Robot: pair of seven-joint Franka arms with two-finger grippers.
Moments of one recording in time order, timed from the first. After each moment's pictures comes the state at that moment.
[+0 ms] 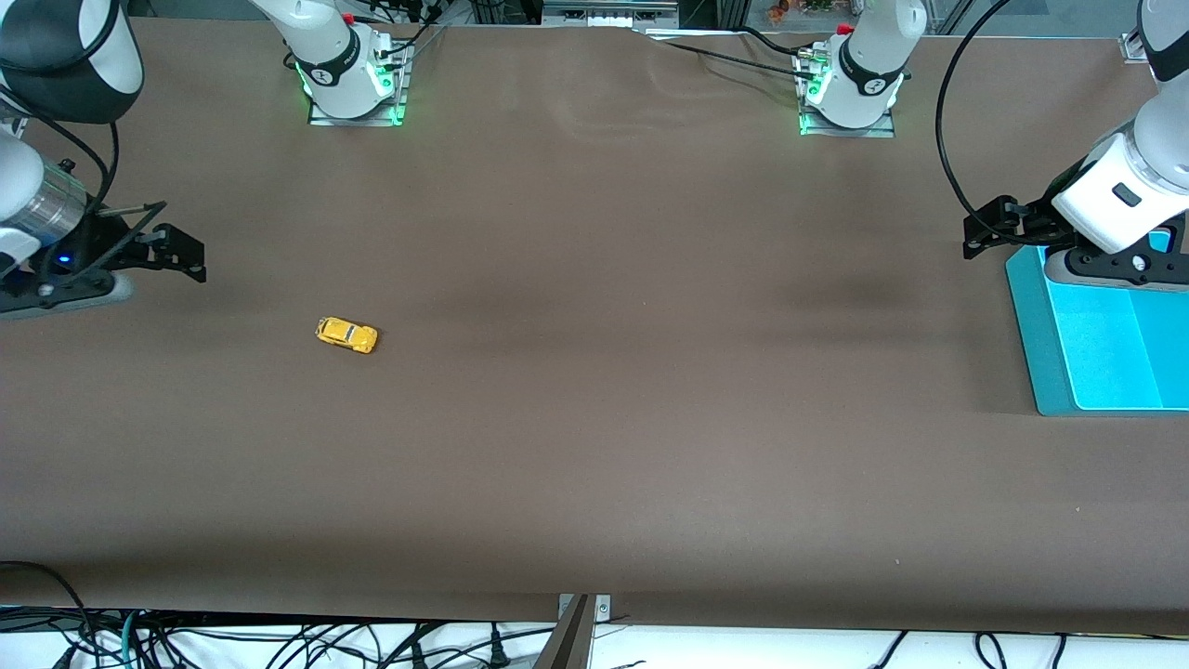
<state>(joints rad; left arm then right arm) 0.07 0.08 -0.16 -1.56 0.02 1.57 -0.02 -0.01 0.08 0.04 -1.72 -0.05 1.80 -0.30</state>
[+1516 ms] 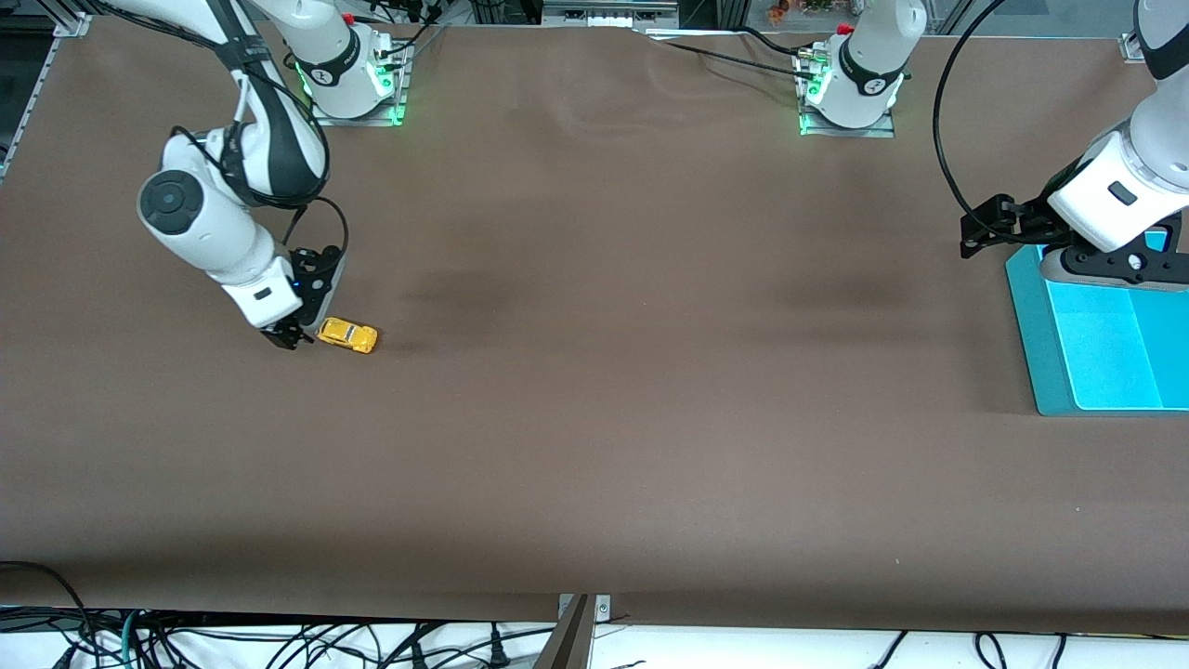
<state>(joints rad) 0.07 0.08 -0.16 -1.55 0.02 1.57 -0.02 0.03 0.20 0.12 -2.24 -0.05 2.48 -1.23</state>
